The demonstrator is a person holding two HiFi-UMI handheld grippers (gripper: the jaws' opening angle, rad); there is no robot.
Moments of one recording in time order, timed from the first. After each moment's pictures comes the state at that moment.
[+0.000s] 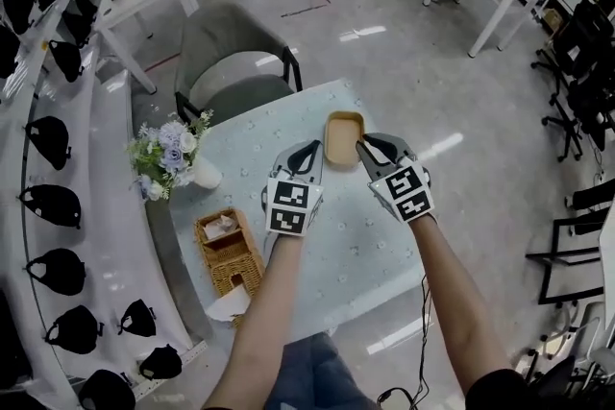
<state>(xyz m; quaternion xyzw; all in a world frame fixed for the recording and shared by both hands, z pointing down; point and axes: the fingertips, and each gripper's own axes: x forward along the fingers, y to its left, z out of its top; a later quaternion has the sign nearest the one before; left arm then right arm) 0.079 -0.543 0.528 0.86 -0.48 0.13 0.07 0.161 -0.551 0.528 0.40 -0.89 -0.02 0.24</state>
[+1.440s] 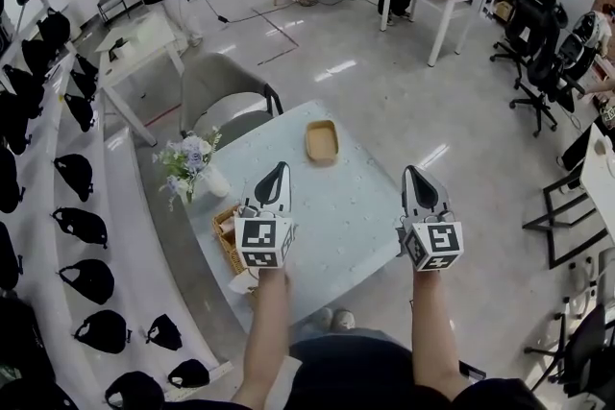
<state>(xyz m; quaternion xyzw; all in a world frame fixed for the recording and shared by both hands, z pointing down) 0.041 -0.359 0.360 0.87 -0.49 0.04 -0.03 0.283 -0.304 0.360 0.64 -0.77 -0.02 -0.01</state>
